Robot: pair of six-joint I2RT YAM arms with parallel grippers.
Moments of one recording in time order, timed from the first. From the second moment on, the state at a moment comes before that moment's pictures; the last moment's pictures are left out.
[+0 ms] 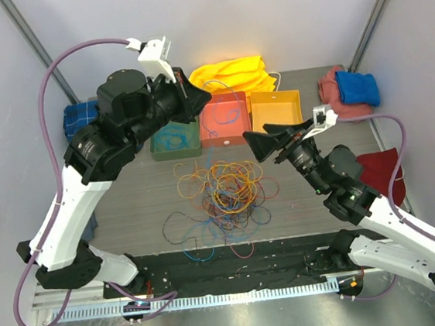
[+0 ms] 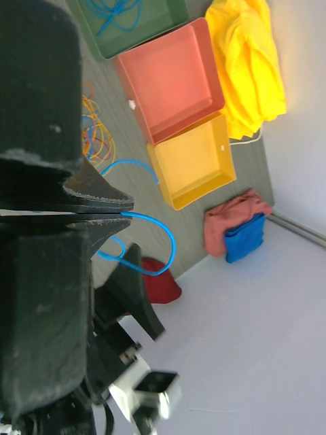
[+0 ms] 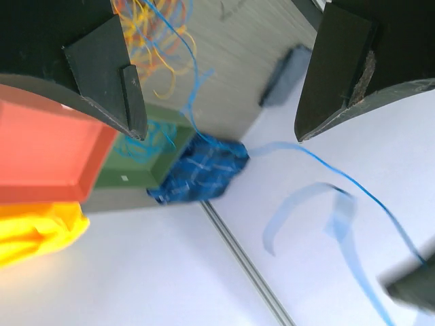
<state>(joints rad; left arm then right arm) -0.83 1.42 2.08 -0.80 -0.11 -0.41 0.79 0.76 0.71 0.29 0.22 0.53</state>
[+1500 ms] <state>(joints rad) -0.84 1.33 1.75 -0.69 -0.04 -0.45 0.79 0.90 0.81 0.20 0.18 0.57</state>
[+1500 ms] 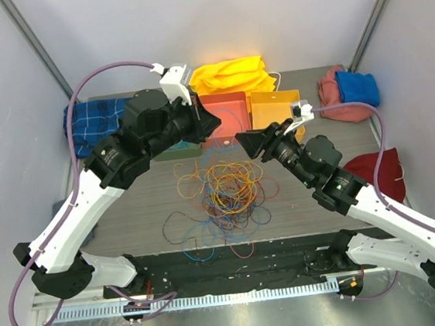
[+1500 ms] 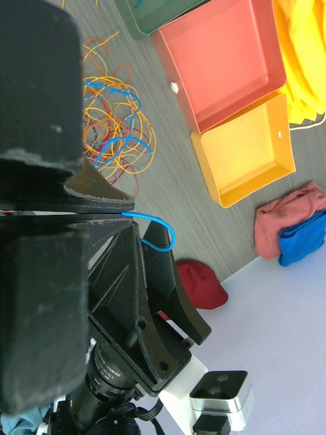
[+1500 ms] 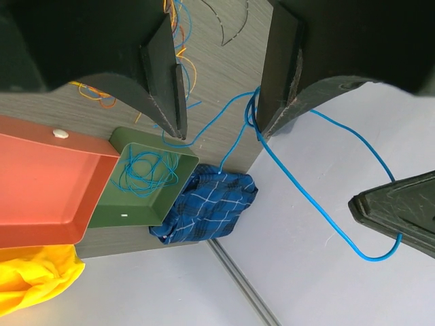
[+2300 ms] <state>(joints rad) -0.84 1.33 1.73 -0.68 -0.04 -0.45 0.79 0.87 0.76 0.16 0.19 0.58</state>
